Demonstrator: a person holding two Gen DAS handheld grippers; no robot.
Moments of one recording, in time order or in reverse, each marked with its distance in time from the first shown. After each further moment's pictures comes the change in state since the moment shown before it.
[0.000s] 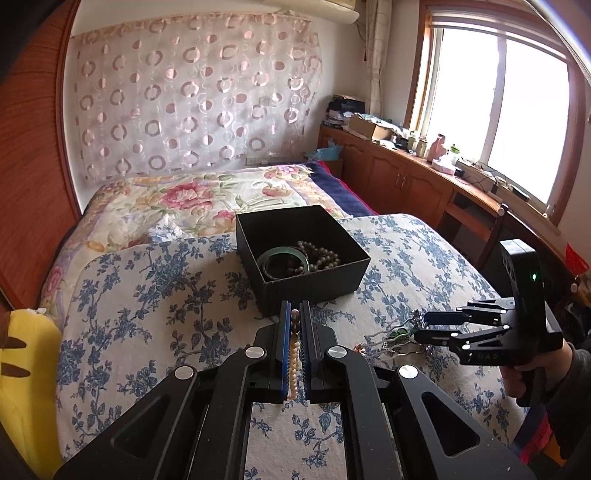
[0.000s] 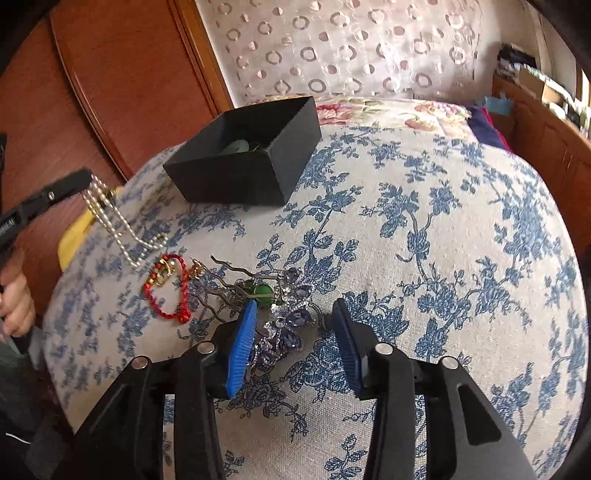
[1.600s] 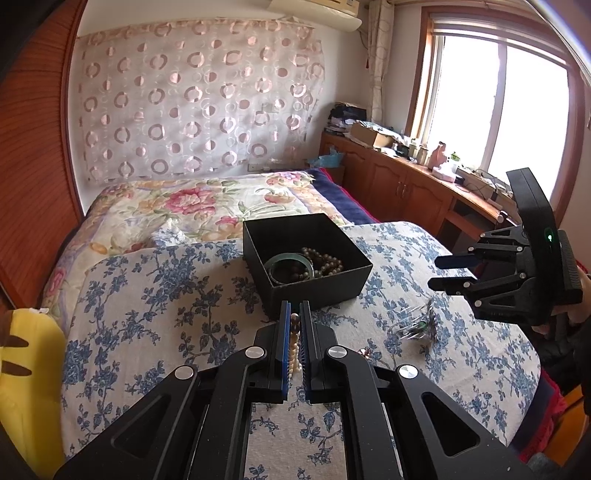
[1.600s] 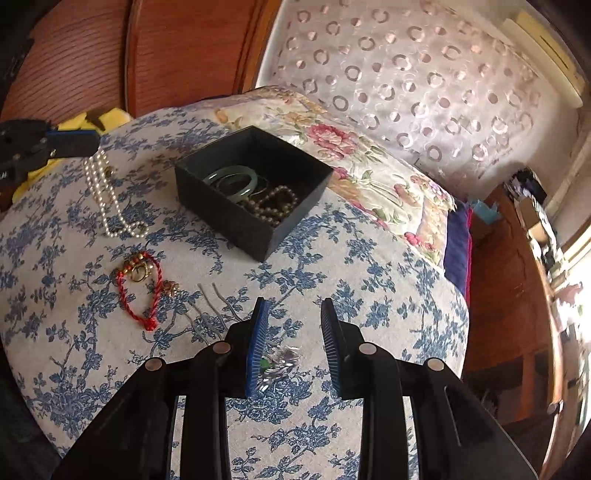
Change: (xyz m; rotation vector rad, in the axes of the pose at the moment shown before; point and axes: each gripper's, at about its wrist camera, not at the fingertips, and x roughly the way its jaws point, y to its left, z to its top) left arm -0.011 0.005 0.001 -0.012 -0.028 0.000; right arm -0.033 0.040 0.062 -0.436 0.039 -0.263
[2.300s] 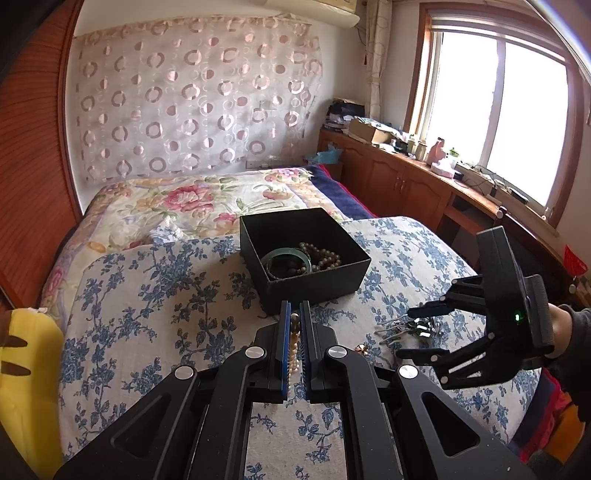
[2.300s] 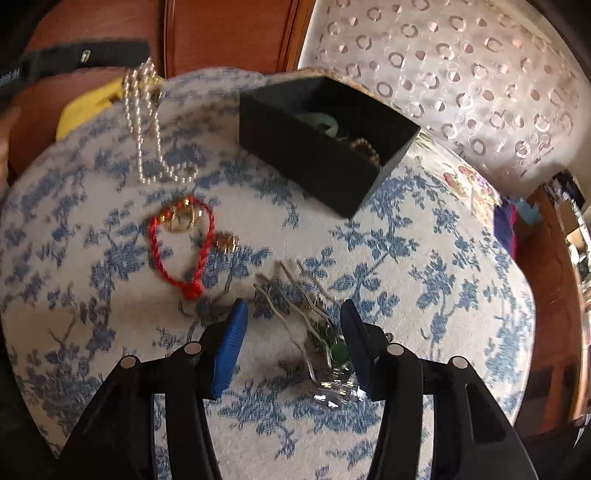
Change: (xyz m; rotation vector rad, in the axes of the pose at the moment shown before) left arm 0.004 -0.002 -0.005 0.004 0.010 -0.004; right arm 0.049 0.047 -0.026 -0.059 0.061 0.168
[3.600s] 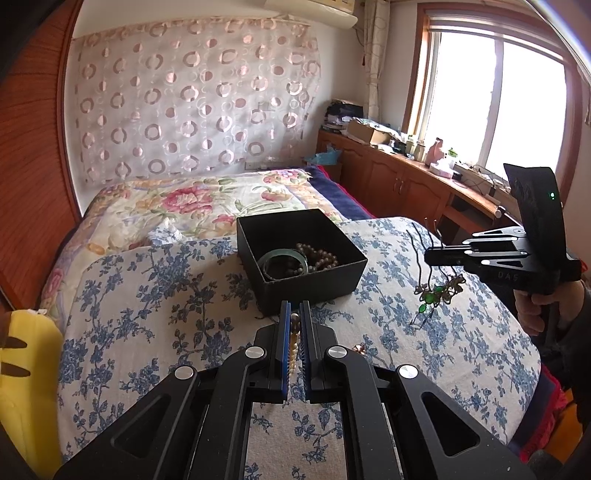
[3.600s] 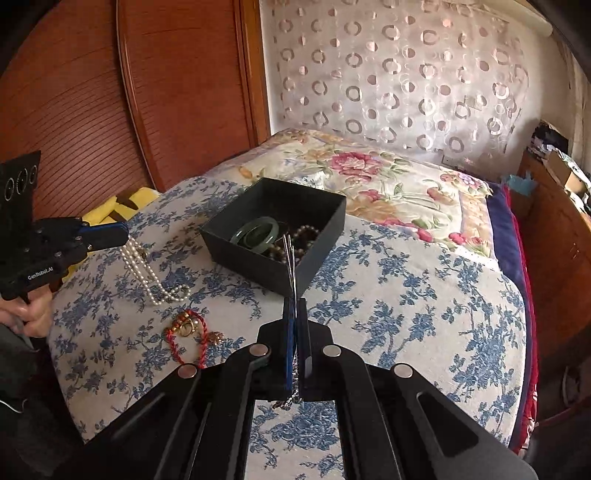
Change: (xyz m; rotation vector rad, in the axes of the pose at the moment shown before) left arm -0.001 -0.002 0.001 0.010 -0.004 0.001; right arm -0.071 -0.068 0.014 0.244 -0.247 0.079
